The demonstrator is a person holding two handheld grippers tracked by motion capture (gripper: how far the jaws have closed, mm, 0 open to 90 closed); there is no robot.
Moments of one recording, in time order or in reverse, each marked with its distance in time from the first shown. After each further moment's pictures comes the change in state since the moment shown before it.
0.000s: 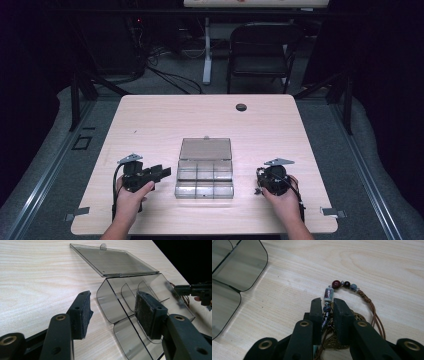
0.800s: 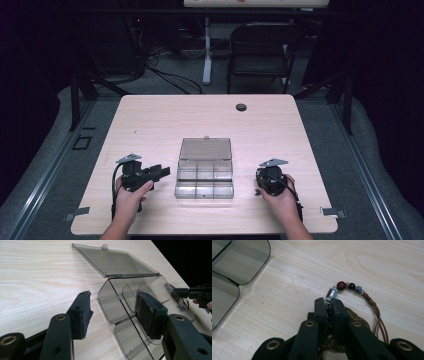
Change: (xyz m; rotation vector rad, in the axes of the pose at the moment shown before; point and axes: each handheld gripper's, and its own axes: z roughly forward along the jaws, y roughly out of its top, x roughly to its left) left arm 0.004 0.000 -0.001 -0.001 -0.003 -0.015; right arm 0.009 0.002 0.003 0.027 -0.028 -0.078
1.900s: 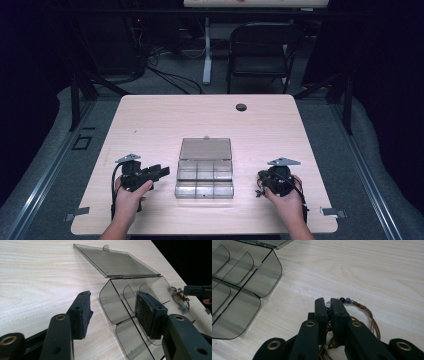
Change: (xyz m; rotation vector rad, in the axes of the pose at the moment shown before) left arm 0.001 0.000 -0.001 -0.006 0.004 -0.013; right arm -0.008 0.001 -0.027 -0.090 0.058 0.071
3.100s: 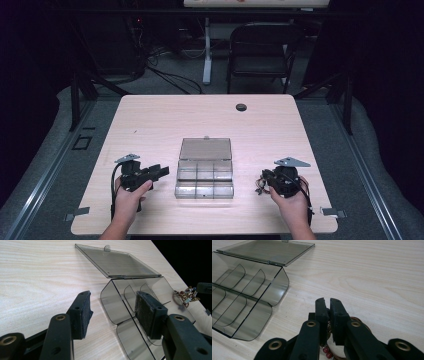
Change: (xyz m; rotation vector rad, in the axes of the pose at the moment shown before) left arm 0.001 0.000 0.000 -0.003 0.001 -0.008; right arm 0.001 0.003 -0.026 -0.078 0.011 0.041
